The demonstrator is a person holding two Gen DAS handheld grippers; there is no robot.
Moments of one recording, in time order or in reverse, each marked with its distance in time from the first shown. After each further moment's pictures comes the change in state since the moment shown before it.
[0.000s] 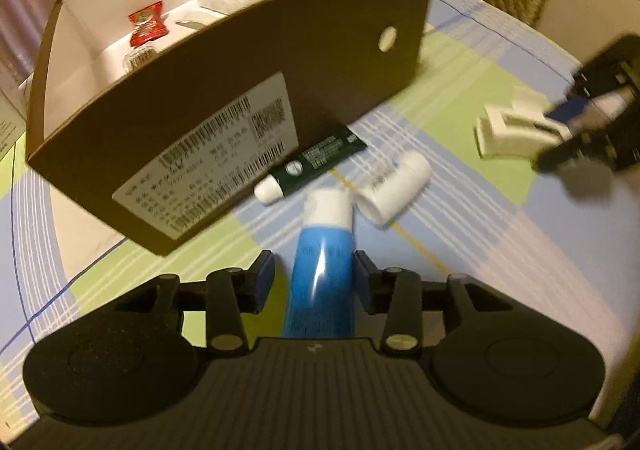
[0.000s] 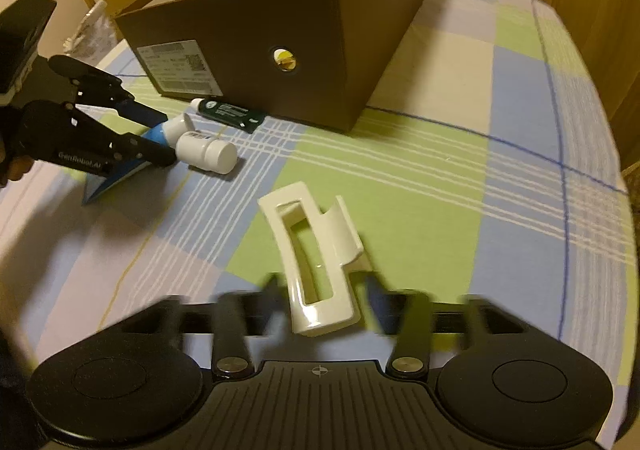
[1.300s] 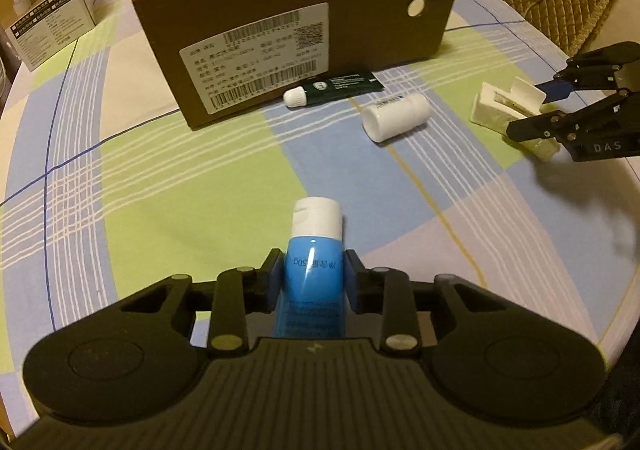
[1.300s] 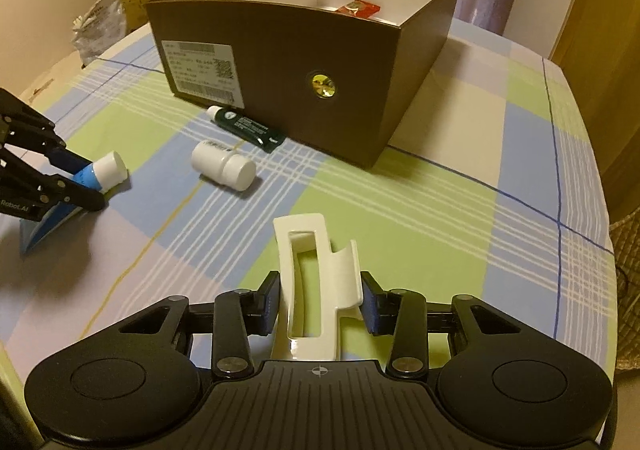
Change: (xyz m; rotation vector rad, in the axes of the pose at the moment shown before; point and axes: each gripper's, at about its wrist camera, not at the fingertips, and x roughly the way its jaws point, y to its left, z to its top) left arm -0.044 -0.013 -0.063 -0.232 0.036 0.061; right arm 0.002 0.029 0.001 -0.135 -0.069 -0.066
